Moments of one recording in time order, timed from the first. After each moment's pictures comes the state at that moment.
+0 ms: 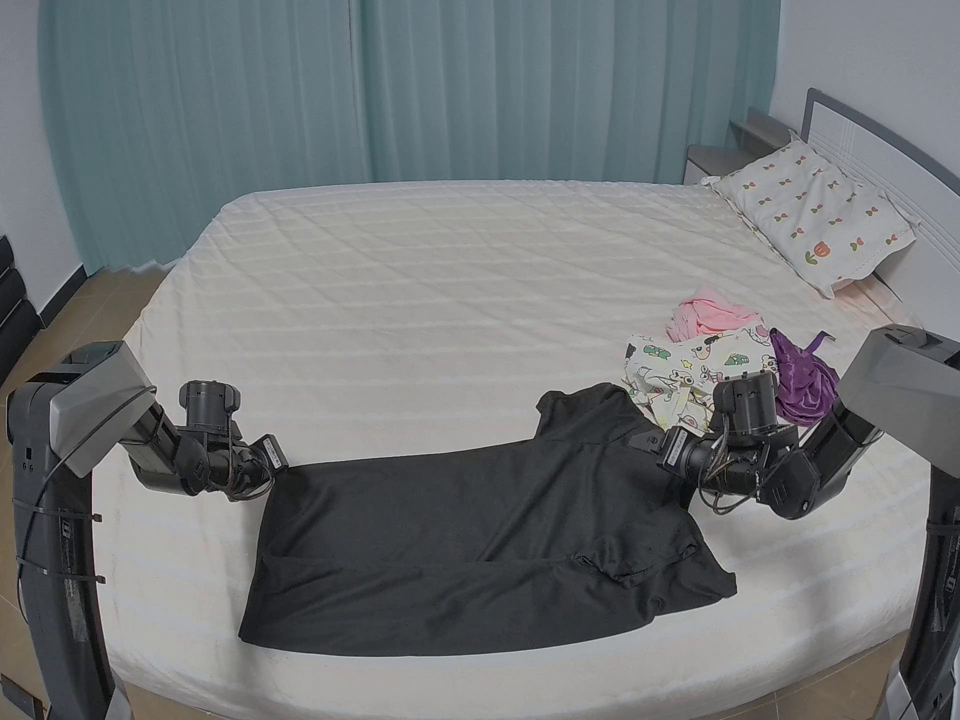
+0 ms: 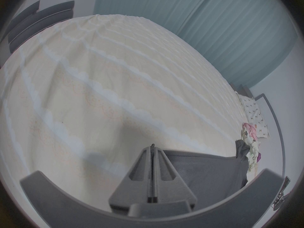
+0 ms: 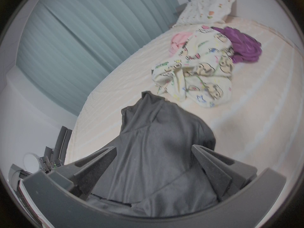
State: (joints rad) left arm 0.05 2.44 -1.15 -0.51 -0.18 -0.54; right arm 0.28 2.25 -0.88 -0.75 0.02 0.67
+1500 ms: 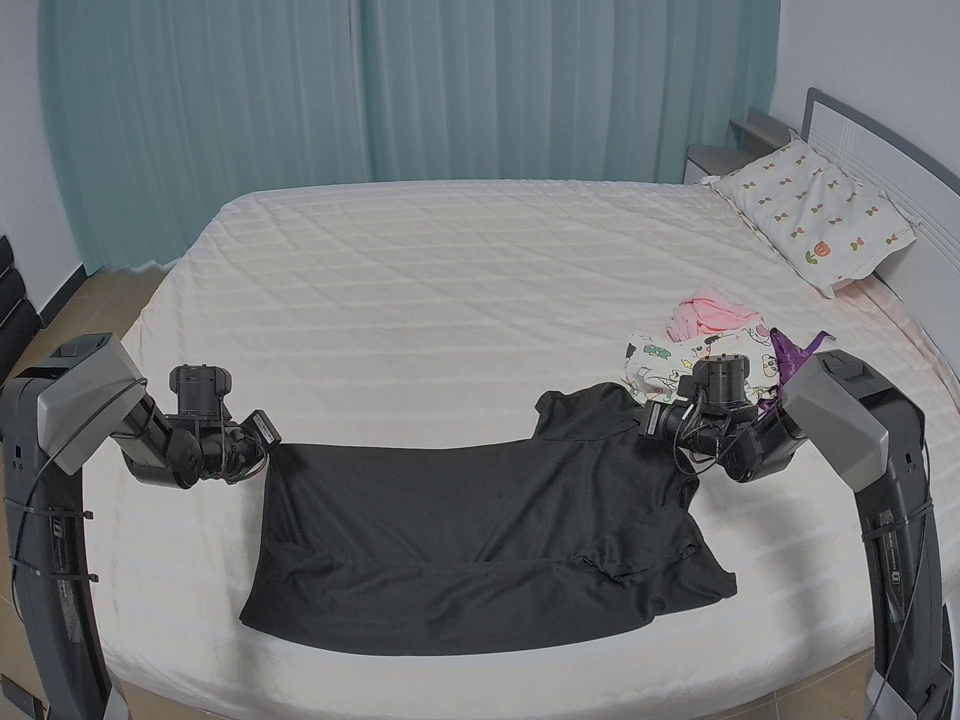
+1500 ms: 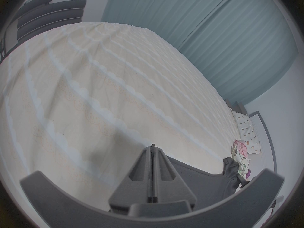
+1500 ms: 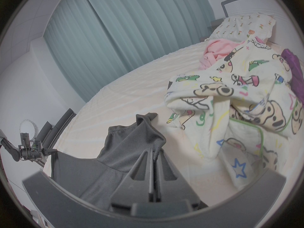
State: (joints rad) left arm 0.06 2.40 -1.14 -0.60 -0.16 -0.66; right arm 0.17 2.64 -1.47 -0.70 0.19 0.34
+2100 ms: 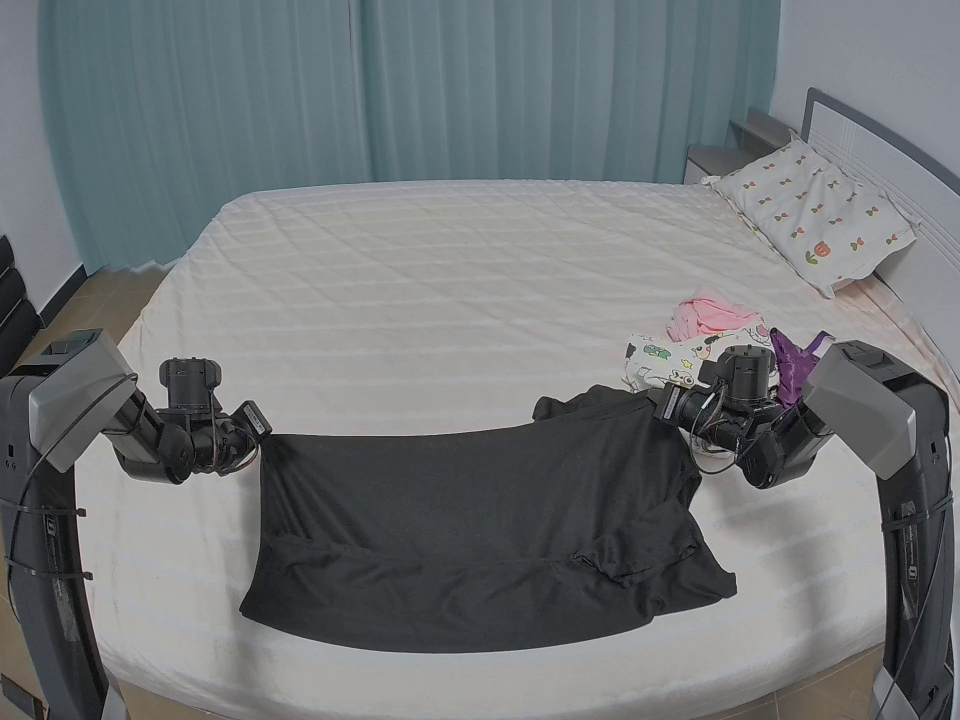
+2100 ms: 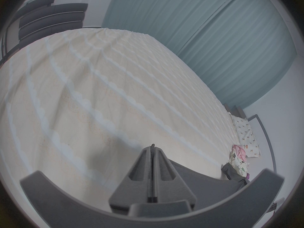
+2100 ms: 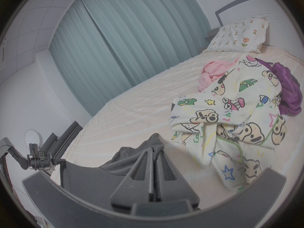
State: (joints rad) left arm 0.08 2.38 -1.14 -0.62 -0.16 -0.66; right arm 0.15 2.53 -1.28 -0.93 0.19 0.41
